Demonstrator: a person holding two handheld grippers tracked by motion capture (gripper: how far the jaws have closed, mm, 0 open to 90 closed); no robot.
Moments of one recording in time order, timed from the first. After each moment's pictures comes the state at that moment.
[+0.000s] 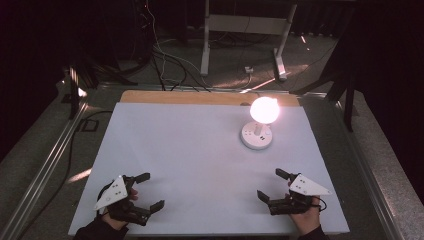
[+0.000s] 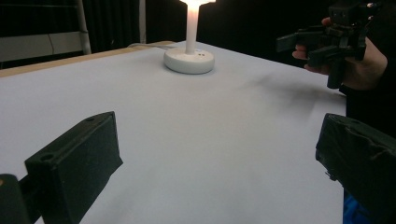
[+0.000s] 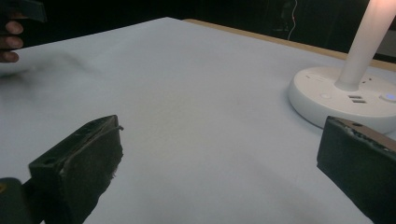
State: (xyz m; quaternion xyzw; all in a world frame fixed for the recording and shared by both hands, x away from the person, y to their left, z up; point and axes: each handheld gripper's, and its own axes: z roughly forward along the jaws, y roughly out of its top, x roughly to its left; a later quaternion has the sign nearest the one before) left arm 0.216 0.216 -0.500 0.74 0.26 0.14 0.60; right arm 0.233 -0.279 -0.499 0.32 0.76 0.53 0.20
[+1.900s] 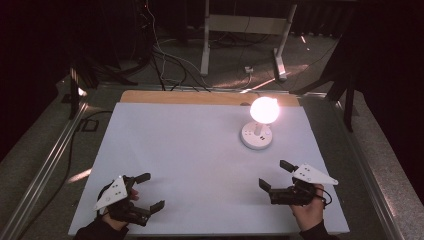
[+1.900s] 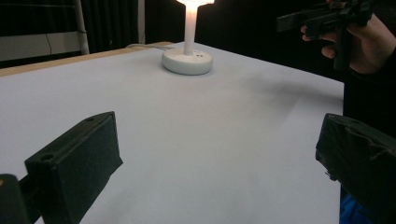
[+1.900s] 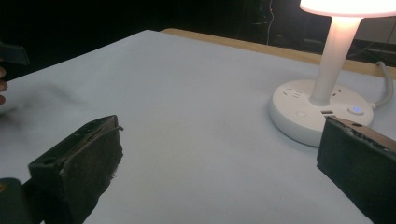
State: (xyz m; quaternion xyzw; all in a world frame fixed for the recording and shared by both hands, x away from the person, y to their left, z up) left arm 0.216 0.215 -0.500 0.74 0.26 0.14 0.61; right arm 0.241 -0.271 -0.455 0.38 0.74 0.52 0.21
